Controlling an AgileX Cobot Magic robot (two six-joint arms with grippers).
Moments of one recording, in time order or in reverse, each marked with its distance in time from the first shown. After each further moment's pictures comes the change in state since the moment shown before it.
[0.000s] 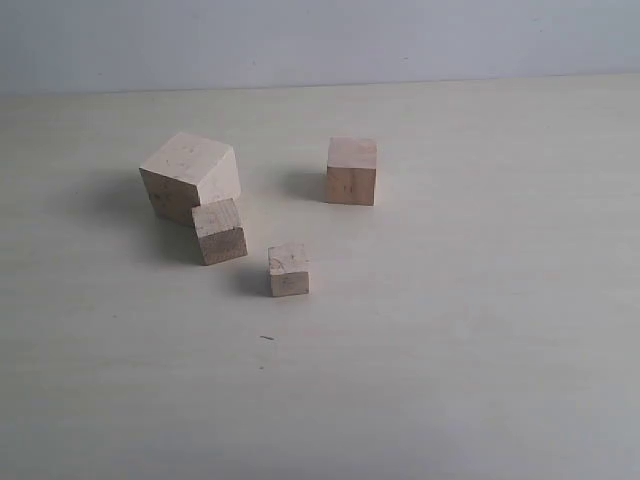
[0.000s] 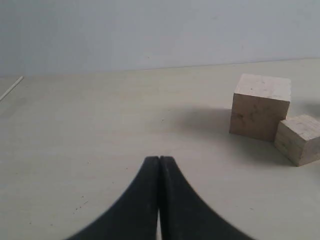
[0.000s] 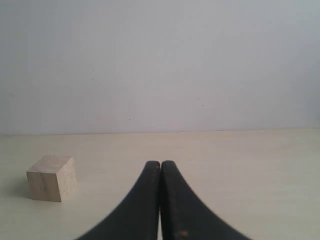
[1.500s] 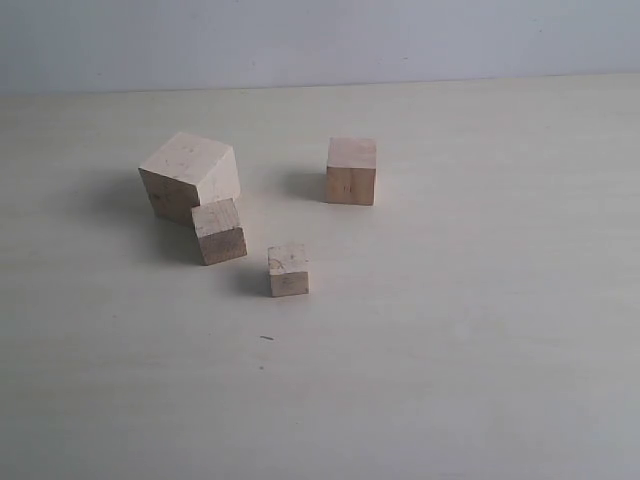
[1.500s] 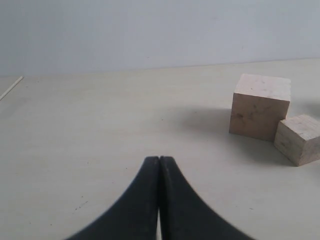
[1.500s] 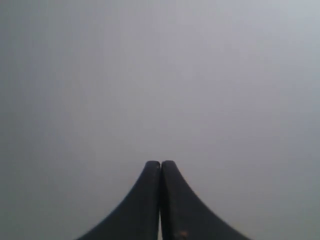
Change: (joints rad) left arm 0.000 0.000 0.000 0.000 0.000 0.000; right arm -0.002 0.407 -0.436 0.070 -0.342 0.169
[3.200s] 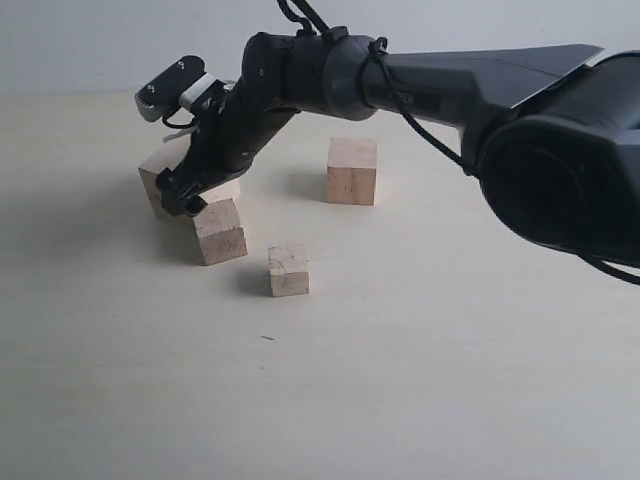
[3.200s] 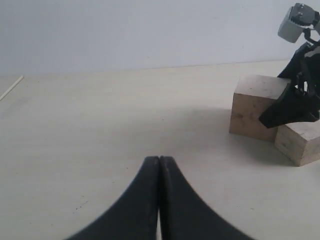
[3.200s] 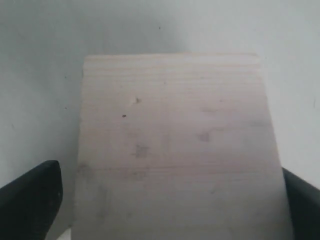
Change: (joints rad) left arm 0.000 0.000 0.000 0.000 0.002 0.000; right arm 0.616 2.060 -1.592 0.266 0.864 -0.799
